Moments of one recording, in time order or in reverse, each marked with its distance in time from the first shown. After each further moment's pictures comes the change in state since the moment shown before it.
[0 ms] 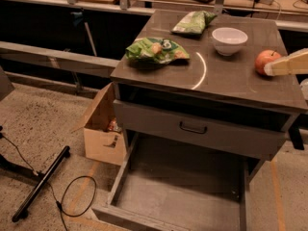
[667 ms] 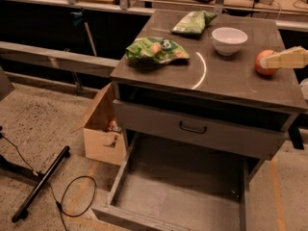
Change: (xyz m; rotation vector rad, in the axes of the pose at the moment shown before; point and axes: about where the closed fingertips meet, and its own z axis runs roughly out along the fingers) arm 0.015 -0.054 0.055 0.122 0.001 0.091
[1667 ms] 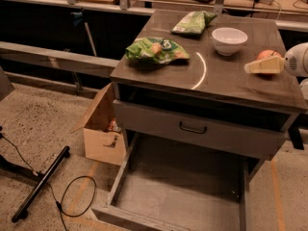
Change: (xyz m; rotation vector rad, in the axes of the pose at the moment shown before) arm 0.026 0.002 0.075 0.002 0.048 0.062
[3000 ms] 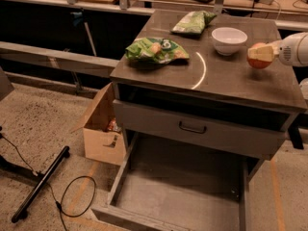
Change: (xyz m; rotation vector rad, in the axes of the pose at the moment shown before) arm -0.037 0.014 0.023 -0.079 -0.089 -0.006
